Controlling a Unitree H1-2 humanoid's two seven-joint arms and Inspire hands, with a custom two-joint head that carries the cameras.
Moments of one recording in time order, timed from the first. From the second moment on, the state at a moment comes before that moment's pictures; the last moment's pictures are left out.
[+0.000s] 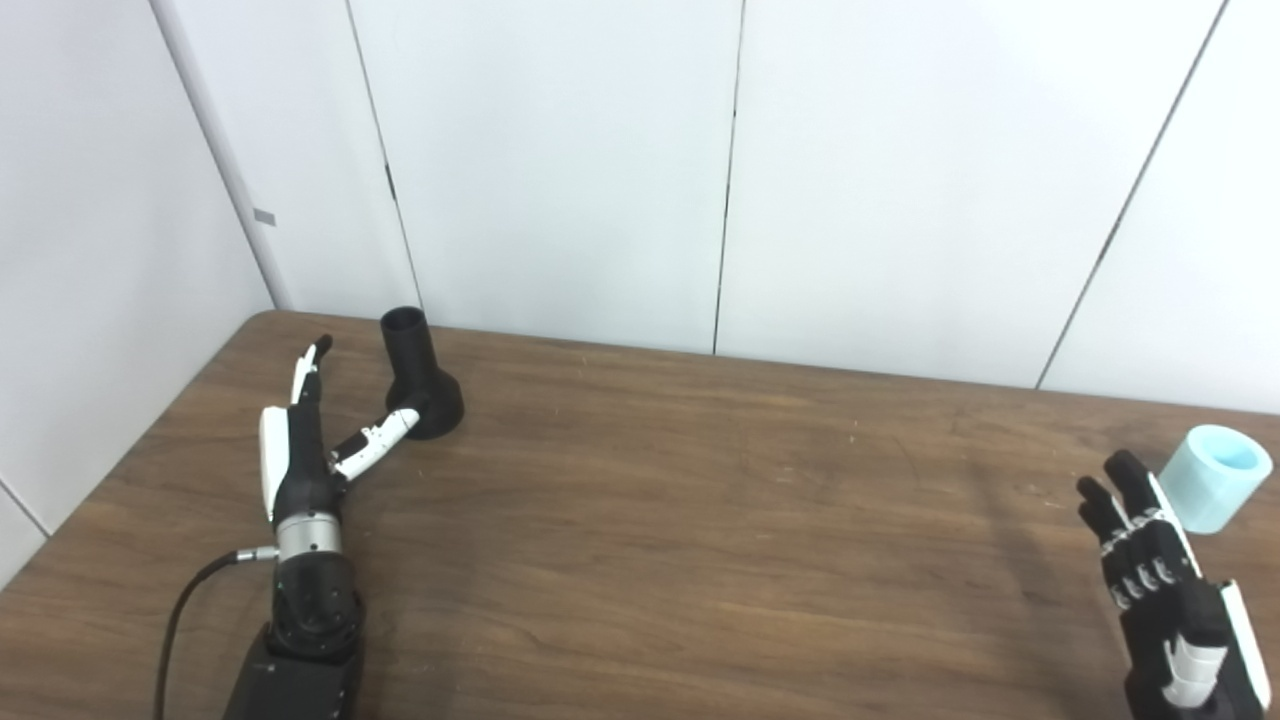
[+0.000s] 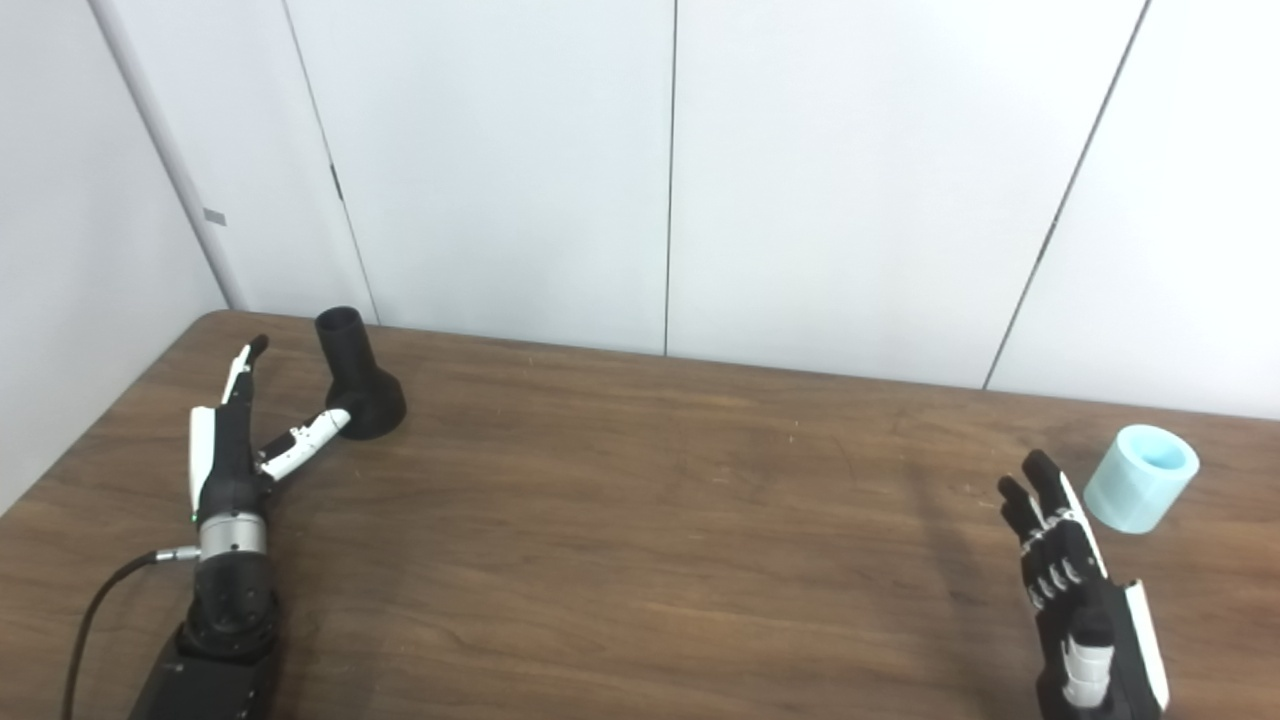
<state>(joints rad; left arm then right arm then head) -0.30 0.31 0.23 0.38 0.22 -0.15 0.38 -0.02 -0.15 -0.10 0.02 0.18 -0.32 0.16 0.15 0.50</state>
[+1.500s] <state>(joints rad) -0.42 0.42 0.14 0.63 0.31 -0.16 0.42 0.00 -0.12 -0.10 -0.02 0.17 -0.28 0.15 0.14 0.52</state>
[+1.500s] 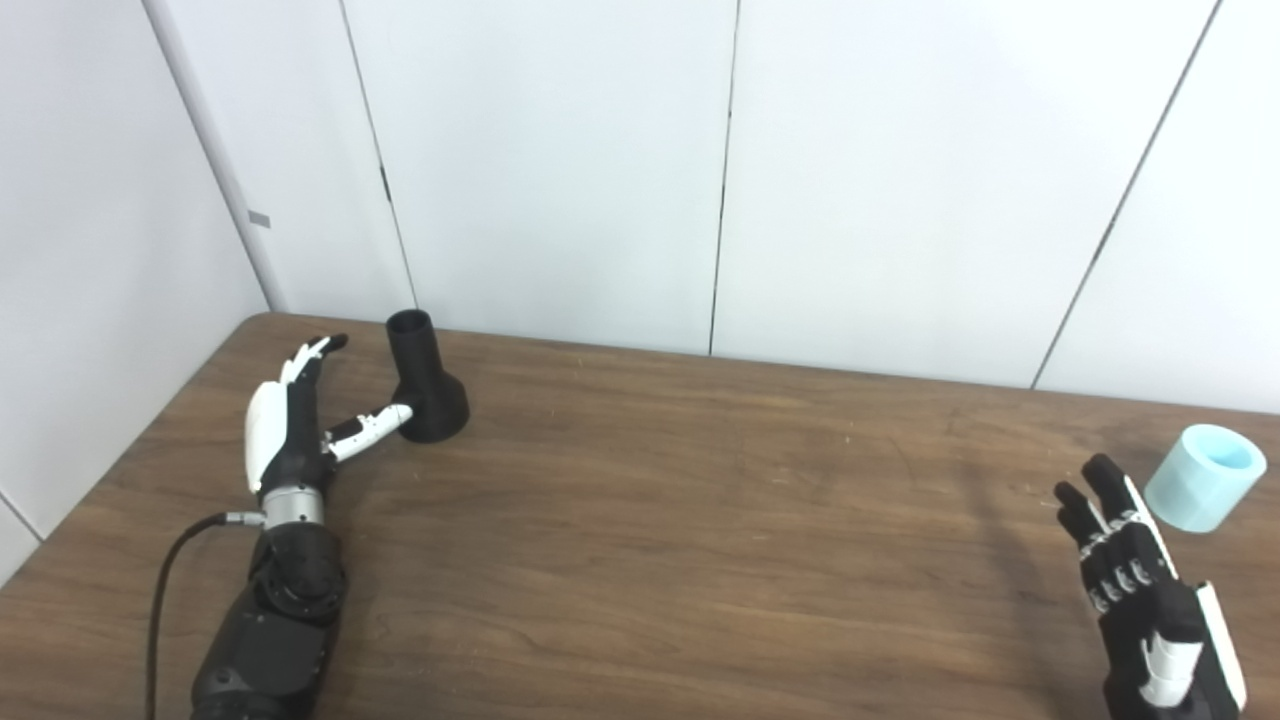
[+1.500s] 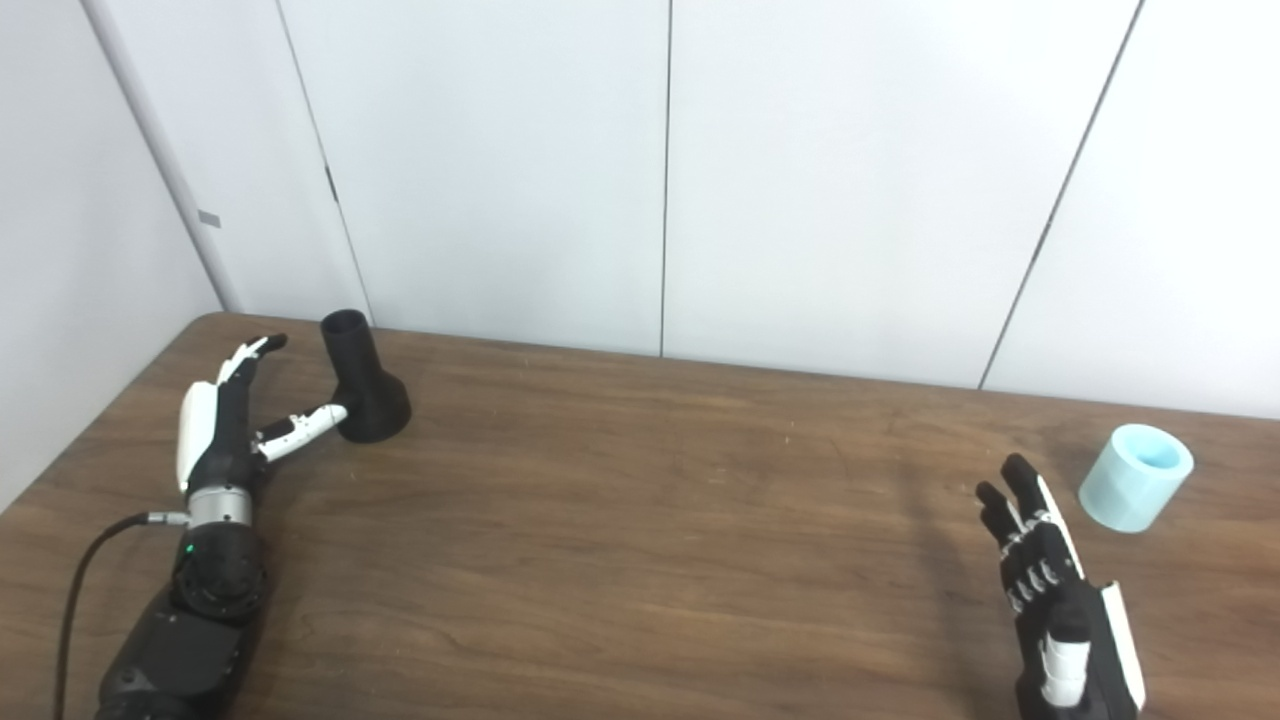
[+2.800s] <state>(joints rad) -0.45 0.45 0.08 0.70 0.27 -0.21 0.27 0.01 -0.12 -0.09 -0.04 0.17 -0.26 0.15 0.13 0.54</state>
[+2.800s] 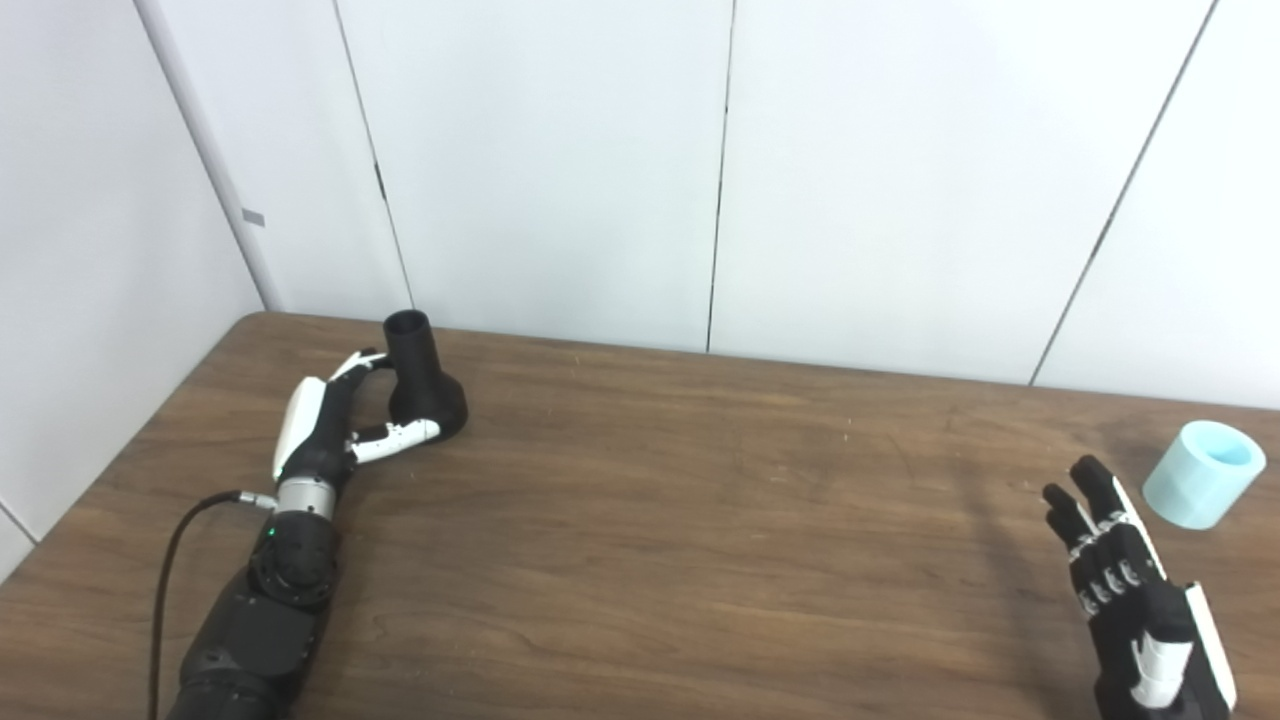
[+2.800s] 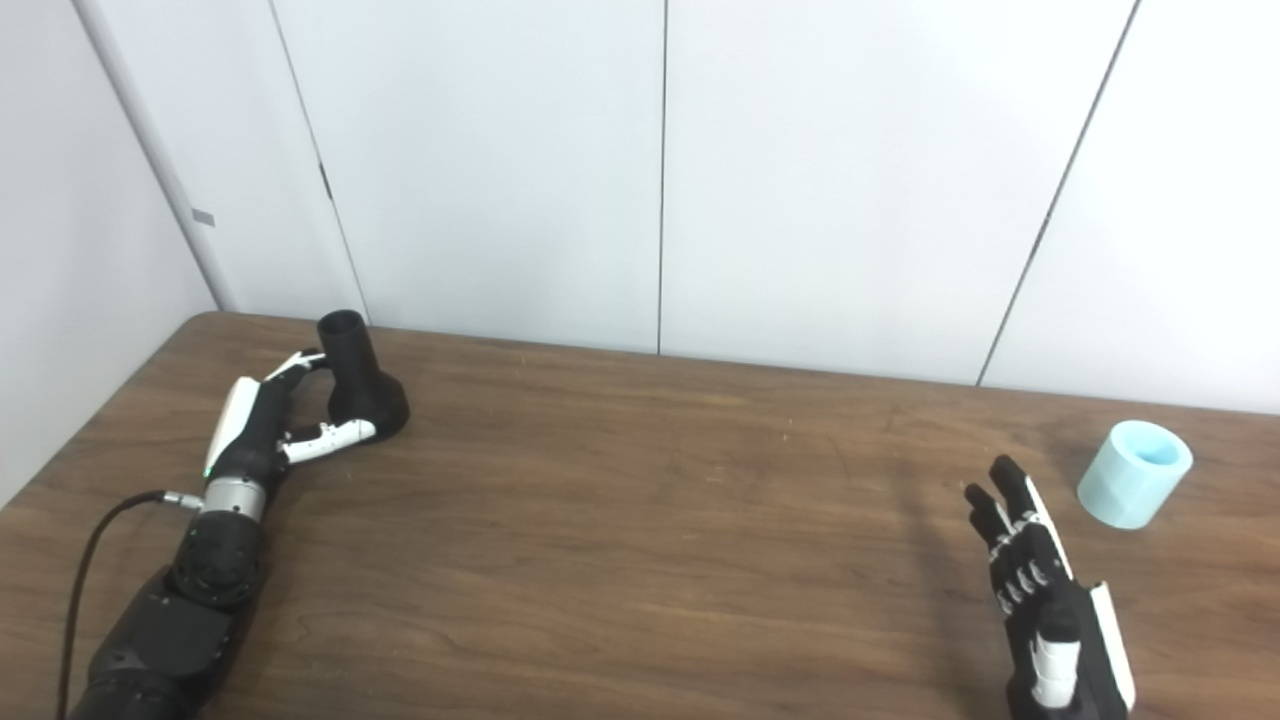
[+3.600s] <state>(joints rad) -0.49 0.46 0.03 0.75 0.26 -0.21 0.20 0.03 -0.12 -0.08 -0.06 0.16 -0.24 0.14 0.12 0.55</state>
